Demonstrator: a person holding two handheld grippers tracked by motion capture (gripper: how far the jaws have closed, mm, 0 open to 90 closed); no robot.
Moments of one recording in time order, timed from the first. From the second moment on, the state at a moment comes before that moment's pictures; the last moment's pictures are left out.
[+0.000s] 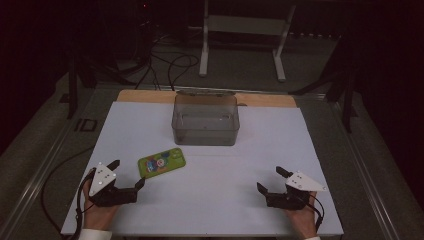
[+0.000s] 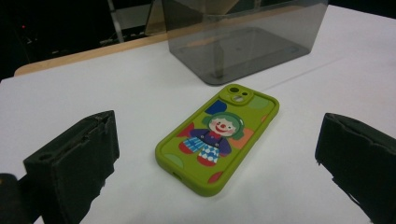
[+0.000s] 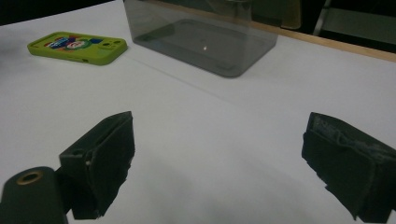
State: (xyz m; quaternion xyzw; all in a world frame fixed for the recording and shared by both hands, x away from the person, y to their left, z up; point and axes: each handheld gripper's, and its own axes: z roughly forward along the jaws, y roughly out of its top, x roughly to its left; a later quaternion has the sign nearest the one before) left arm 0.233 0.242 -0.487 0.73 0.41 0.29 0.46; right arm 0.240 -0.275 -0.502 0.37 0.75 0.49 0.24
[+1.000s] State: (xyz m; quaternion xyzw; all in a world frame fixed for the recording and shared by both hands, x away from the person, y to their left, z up) left arm 0.275 0.231 -0.477 0.78 0.38 0.26 0.43; right arm 0.241 -0.275 -0.503 0.37 0.75 0.49 0.24
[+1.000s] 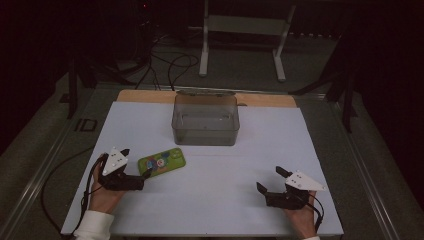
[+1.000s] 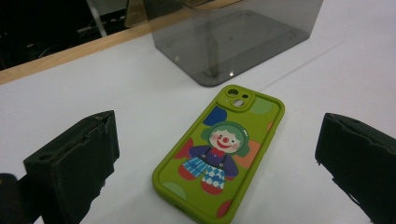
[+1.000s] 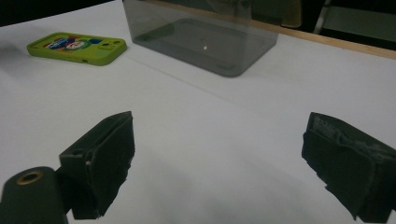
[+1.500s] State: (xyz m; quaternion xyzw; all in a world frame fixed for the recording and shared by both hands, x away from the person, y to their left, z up) left arm 0.289 0.225 -0.471 0.79 0.35 0.25 0.43; right arm 0.241 -0.275 -0.503 0.37 0.75 0.49 0.24
